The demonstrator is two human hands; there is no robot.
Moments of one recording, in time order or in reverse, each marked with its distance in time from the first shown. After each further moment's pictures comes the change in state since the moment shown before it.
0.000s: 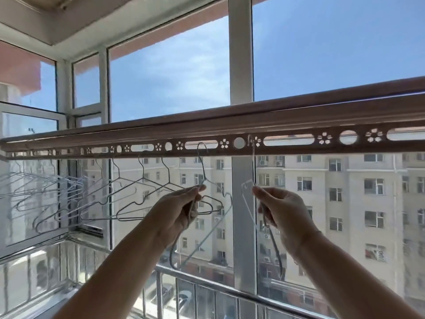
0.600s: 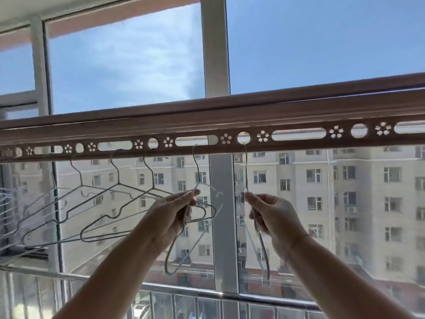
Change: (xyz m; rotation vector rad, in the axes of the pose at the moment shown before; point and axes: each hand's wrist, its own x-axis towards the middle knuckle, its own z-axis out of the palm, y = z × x) left_hand 0.068 -0.008 -0.045 0.065 -0.176 -0.042; right_hand 0.030 0.042 0.042 -0.027 0.179 0.041
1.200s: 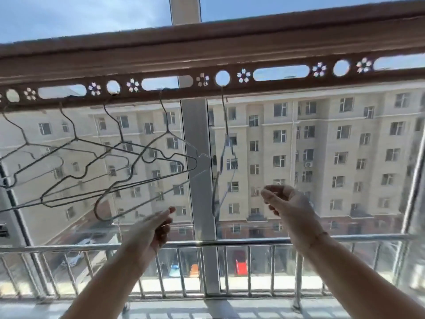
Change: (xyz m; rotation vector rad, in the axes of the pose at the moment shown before) left_hand -0.018 -0.116 -0.062 0.024 0.114 -0.255; right_hand -0.044 0.070 -0.070 -0.256 0.163 -0.034
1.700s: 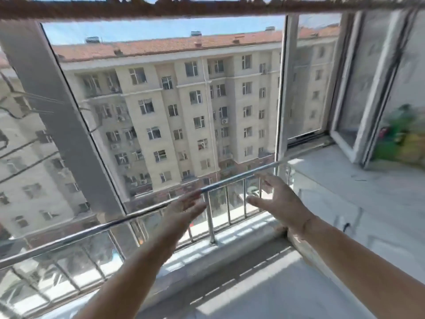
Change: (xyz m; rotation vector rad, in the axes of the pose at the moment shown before) left_hand -0.044 -0.155 0.248 0.444 -0.647 0.067; right_hand -0.089 0.045 -0.246 -0.622 0.150 0.136
